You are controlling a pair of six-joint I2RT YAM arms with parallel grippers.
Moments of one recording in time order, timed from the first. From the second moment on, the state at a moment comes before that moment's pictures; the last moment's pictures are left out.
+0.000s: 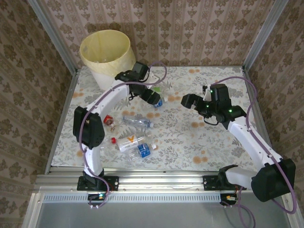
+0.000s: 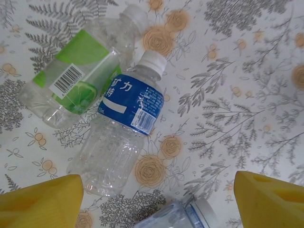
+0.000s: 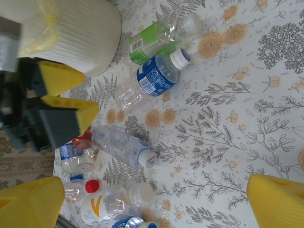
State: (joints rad) left arm -0.57 1.94 1.78 -0.90 0.23 0.18; right arm 0.23 1.17 0.98 -0.50 -0.37 0.67
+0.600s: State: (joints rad) left arm -0.57 2.14 1.87 -0.94 0.17 0.21; right arm 0.22 1.16 0.98 -0.52 -0.37 0.65
